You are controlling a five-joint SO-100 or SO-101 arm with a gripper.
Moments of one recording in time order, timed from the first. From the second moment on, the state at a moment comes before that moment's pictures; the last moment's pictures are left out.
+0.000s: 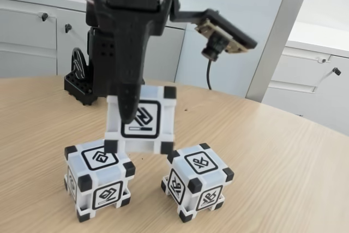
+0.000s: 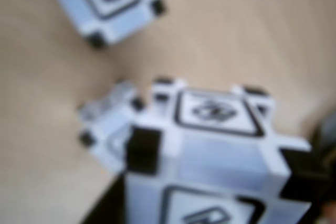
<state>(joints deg) 19.0 122.9 114.5 71.8 8.4</state>
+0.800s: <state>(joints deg) 24.4 123.0 114.5 80.9 6.8</state>
